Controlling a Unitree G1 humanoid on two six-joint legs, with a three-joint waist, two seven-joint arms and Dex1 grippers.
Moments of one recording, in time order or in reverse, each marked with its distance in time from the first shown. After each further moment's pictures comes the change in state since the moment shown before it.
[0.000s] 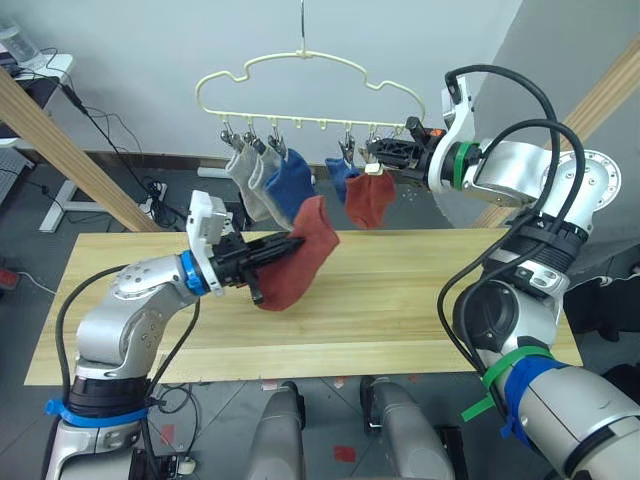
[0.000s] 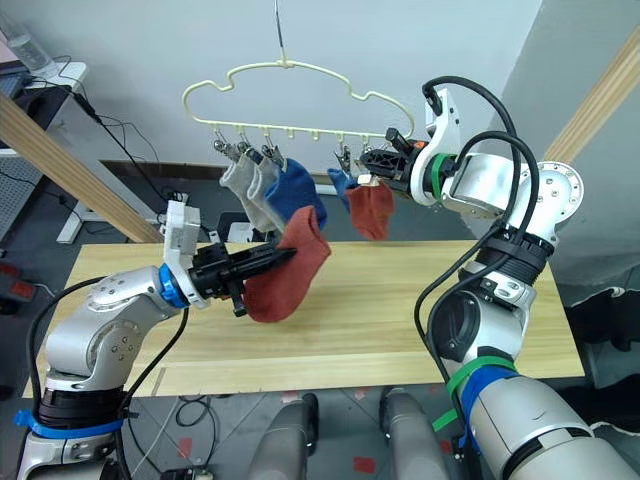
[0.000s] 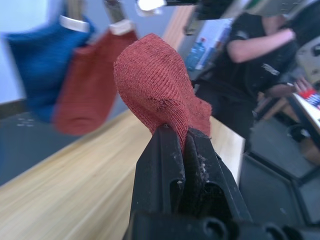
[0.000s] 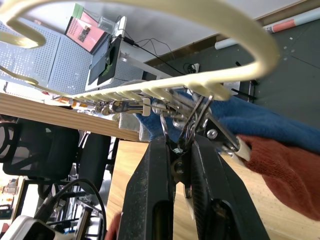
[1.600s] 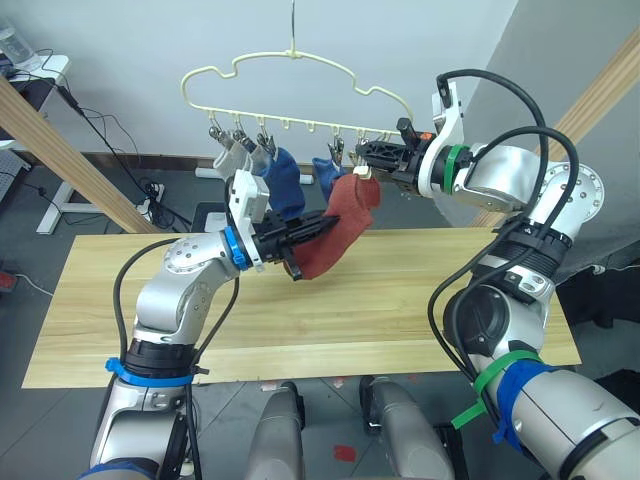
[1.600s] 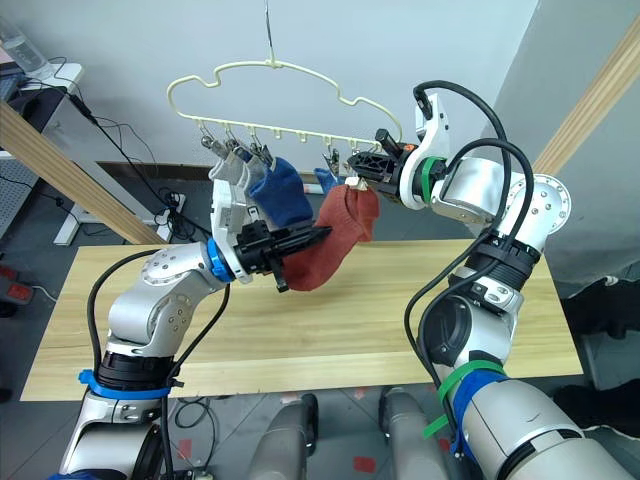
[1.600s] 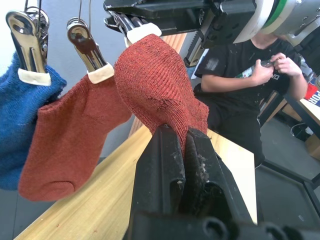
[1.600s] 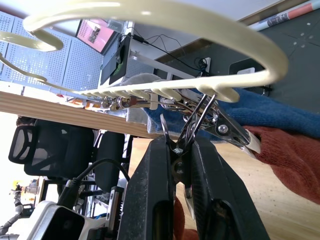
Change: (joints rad) left arm -0.163 -0.121 -0.103 0.172 0.134 -0.152 -0.001; right arm 0.005 0.062 -0.053 0.010 0.230 0.000 -0.250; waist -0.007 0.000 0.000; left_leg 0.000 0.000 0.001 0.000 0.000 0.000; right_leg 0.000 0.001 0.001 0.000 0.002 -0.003
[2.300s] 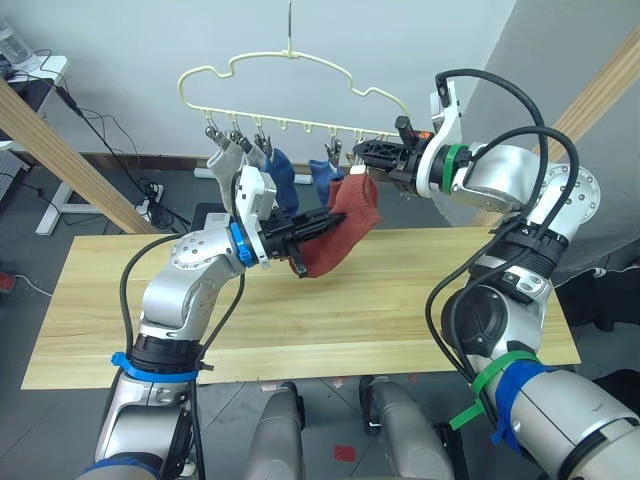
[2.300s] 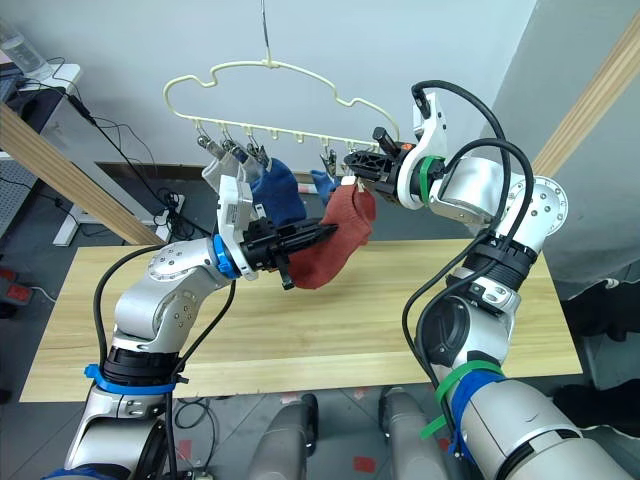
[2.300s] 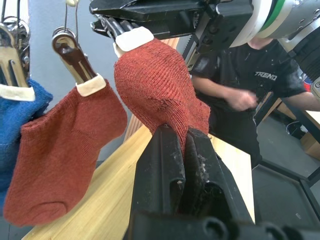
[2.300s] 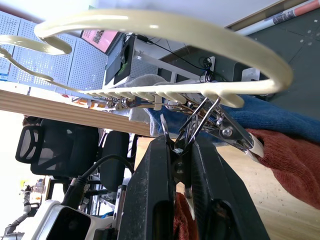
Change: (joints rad) left arm -0.028 -0.013 -0.015 0.011 0.003 0.000 0.011; right arm -0.002 0.012 -0.010 0.006 0.065 0.000 -0.068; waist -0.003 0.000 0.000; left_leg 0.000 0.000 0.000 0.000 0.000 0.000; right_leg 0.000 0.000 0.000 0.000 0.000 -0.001
